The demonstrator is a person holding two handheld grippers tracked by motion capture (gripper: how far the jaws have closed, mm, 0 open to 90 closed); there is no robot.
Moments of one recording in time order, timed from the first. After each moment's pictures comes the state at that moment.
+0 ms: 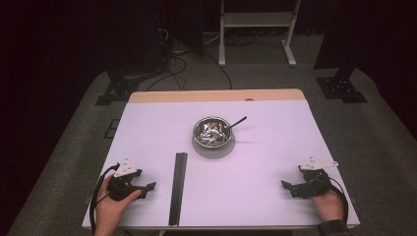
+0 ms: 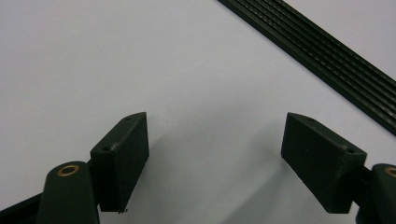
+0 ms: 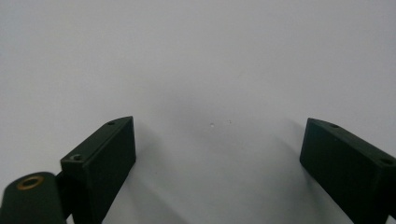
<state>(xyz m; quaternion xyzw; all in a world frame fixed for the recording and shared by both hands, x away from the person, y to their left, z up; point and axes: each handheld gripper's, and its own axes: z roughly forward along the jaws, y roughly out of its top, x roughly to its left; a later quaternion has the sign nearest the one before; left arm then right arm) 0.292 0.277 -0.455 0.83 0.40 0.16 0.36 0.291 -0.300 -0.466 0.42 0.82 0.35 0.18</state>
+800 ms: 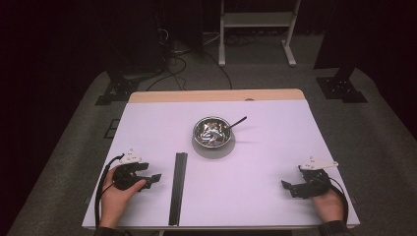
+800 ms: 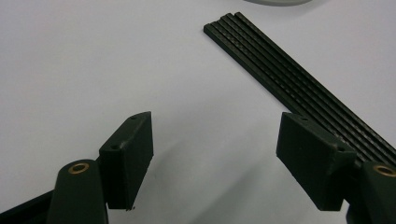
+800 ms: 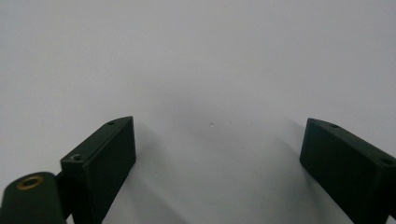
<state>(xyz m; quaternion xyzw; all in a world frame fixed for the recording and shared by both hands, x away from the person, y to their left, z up) 0.316 0.265 -0.444 0.82 0.40 0.13 0.38 0.291 -0.300 -0.466 0.42 0.82 0.35 0.18</state>
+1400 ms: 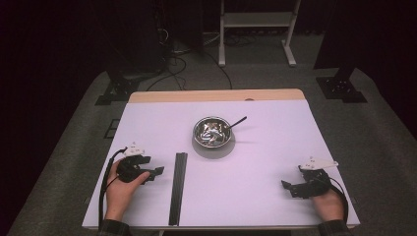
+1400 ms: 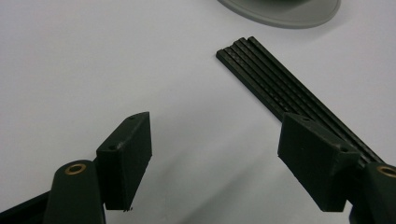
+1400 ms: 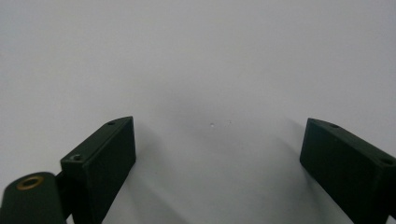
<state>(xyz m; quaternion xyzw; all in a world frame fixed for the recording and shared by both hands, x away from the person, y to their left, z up) 0.334 0.254 -0.436 0.82 0.41 0.14 0.37 0.291 -0.300 -0.466 0.42 0.82 0.35 0.18</state>
